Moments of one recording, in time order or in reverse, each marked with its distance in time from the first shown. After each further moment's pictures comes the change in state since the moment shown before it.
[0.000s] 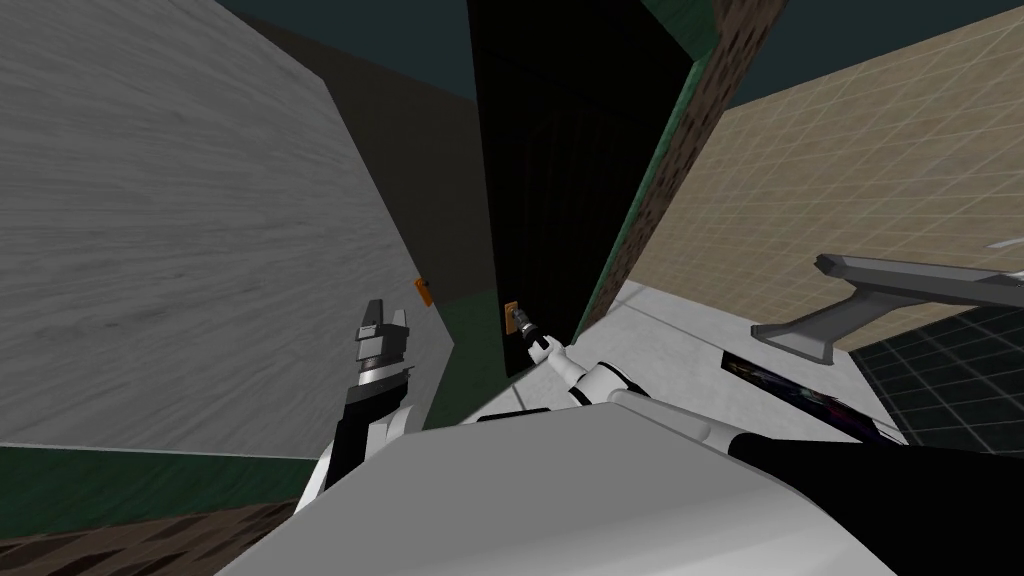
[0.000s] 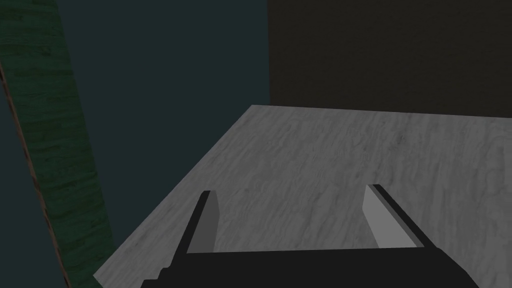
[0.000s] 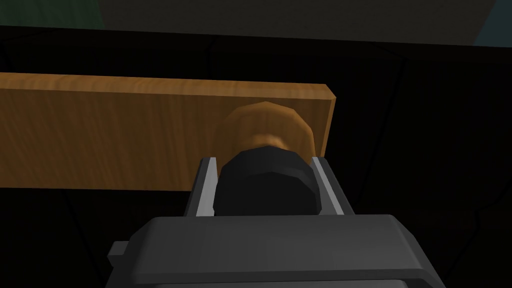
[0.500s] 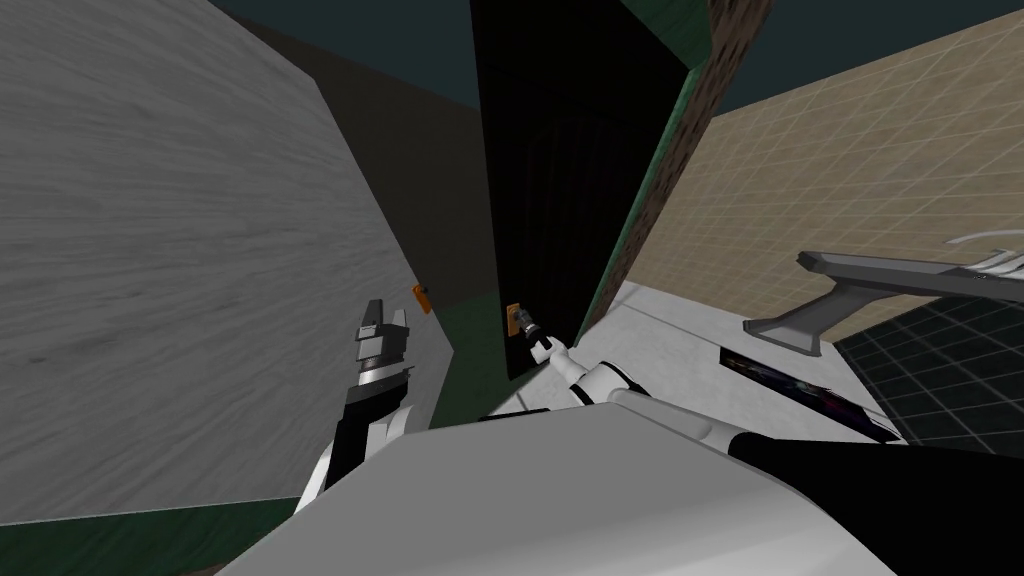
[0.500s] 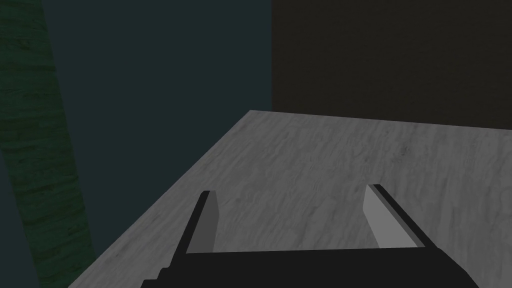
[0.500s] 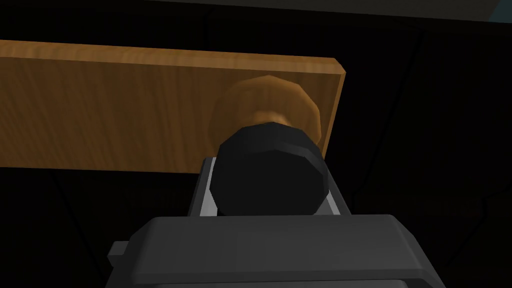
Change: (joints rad) arm -0.005 -0.006 -0.049 0.042 -0.014 -0.006 0.041
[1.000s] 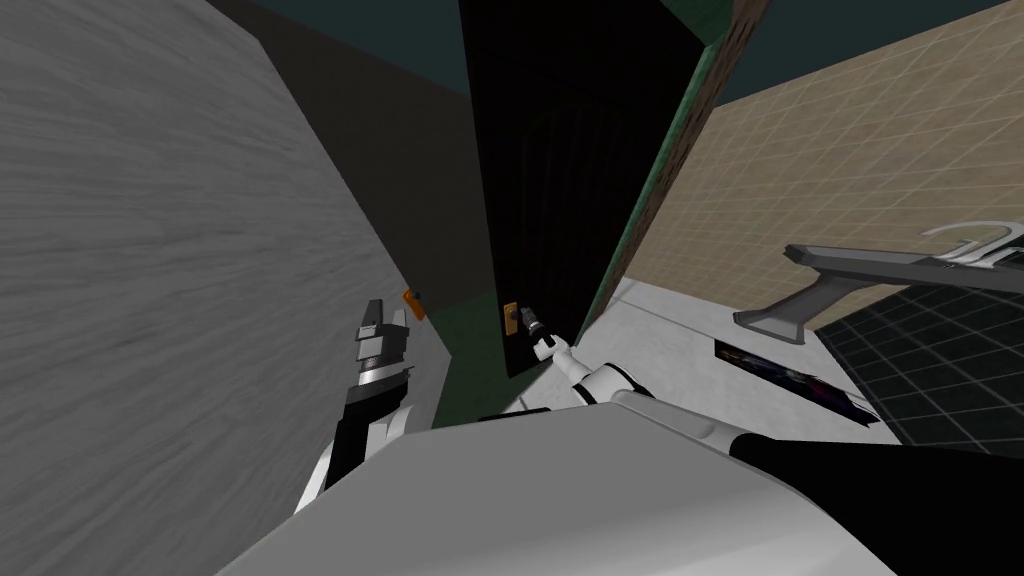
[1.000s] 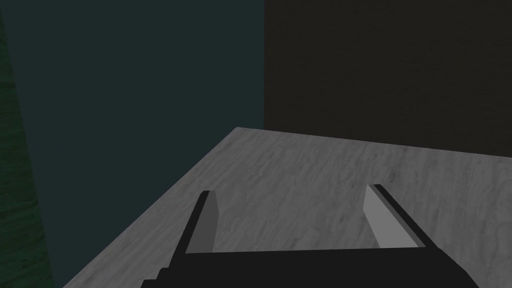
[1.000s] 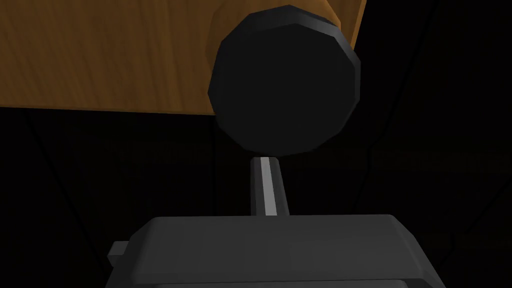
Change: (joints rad) arm 0.018 -0.022 -0.040 -0.051 -0.011 0.020 0.030
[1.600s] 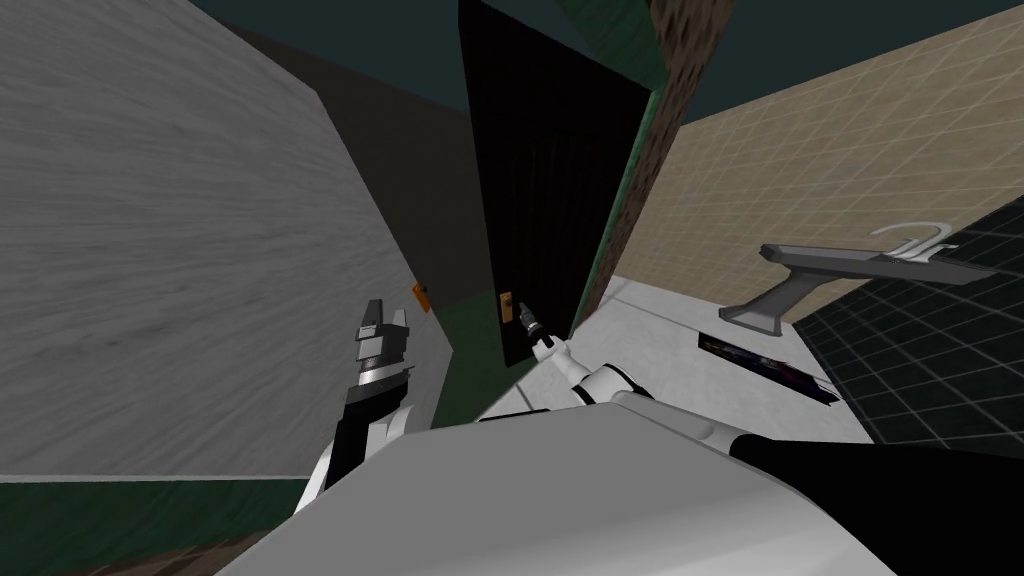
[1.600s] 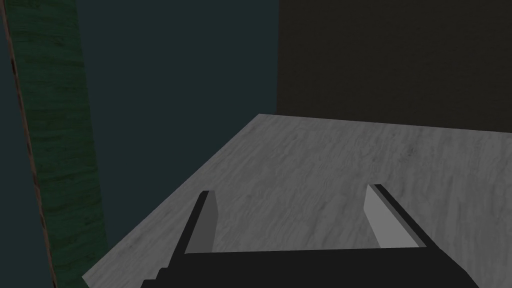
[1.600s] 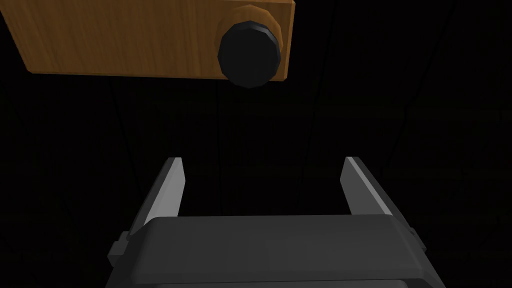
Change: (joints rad) arm 0.006 0.008 0.010 -0.007 0.000 0.010 -0.012
